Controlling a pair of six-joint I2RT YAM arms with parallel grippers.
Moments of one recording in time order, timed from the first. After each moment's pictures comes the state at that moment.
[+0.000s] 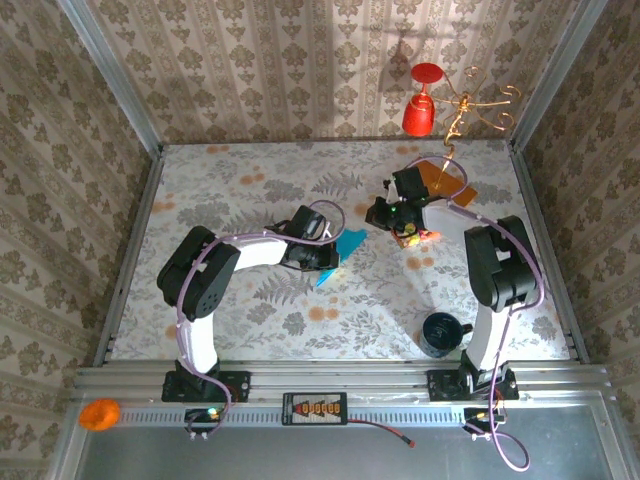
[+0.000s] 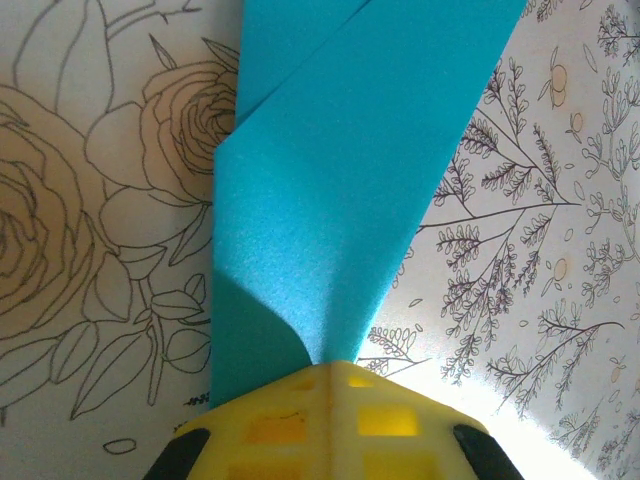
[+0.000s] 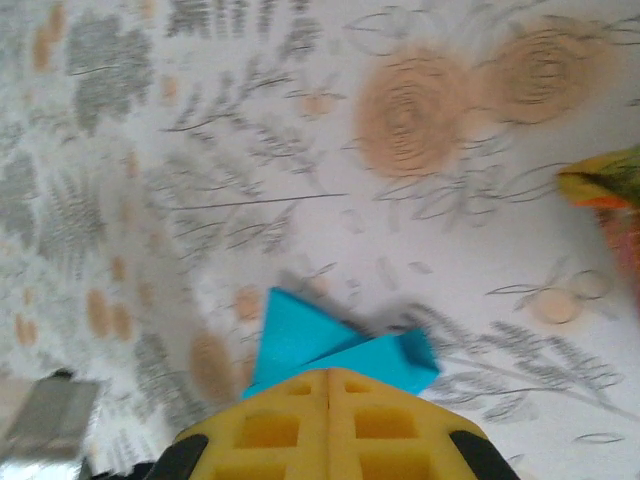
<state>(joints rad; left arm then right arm) -0.69 1.91 1.06 -0.18 0.40 -0.58 0.28 1.87 1.21 -0.24 -0.41 0.60</state>
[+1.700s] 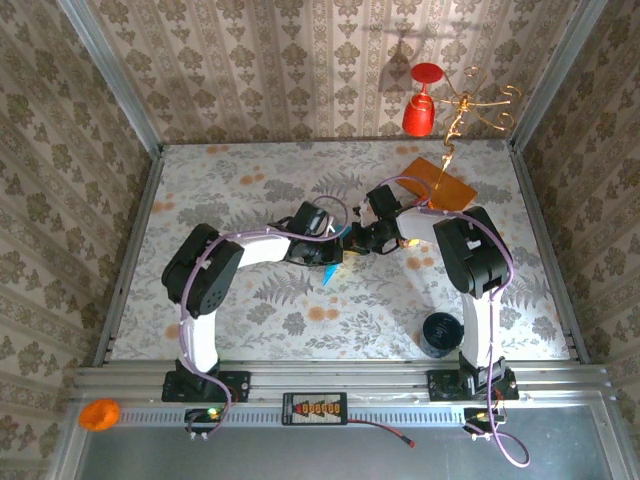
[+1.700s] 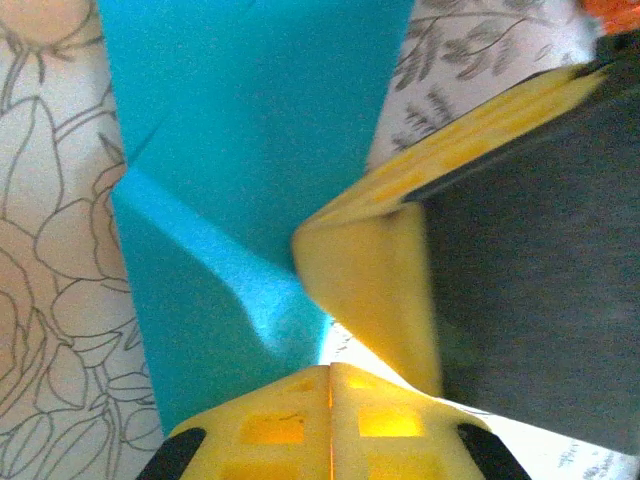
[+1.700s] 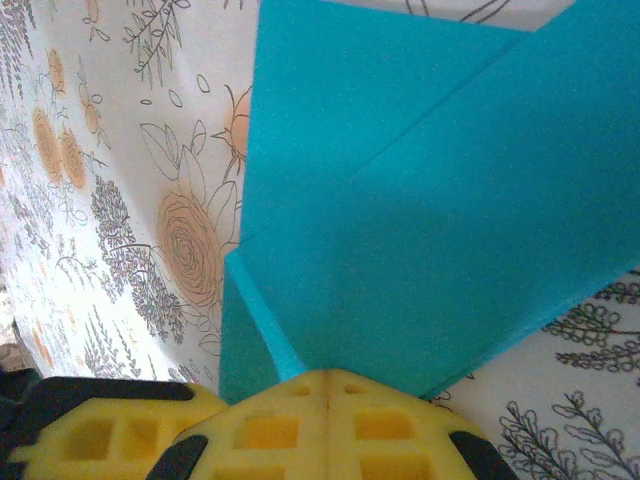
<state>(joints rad) -0.69 1.94 1.11 -0.15 0.41 -0.58 0.38 2.06 1.24 -0.28 -0.60 0.53</state>
